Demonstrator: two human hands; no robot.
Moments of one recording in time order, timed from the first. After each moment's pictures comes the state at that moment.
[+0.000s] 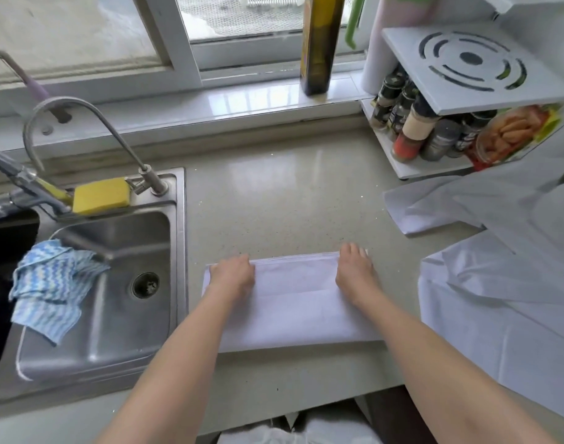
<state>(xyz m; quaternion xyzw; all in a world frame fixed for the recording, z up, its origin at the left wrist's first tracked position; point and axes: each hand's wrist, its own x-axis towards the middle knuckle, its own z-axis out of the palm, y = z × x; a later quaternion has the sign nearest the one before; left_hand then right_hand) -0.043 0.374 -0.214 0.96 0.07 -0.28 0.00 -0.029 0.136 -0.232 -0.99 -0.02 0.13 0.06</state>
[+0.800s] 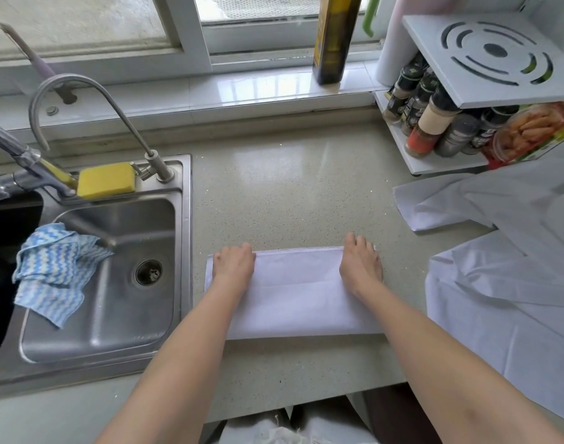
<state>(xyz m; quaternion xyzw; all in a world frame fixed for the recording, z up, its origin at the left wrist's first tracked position) -0.045 0.381 -0.219 0.97 0.05 -0.23 -0.02 -0.027 0.147 -0.233 -0.99 0.02 0.10 0.03</state>
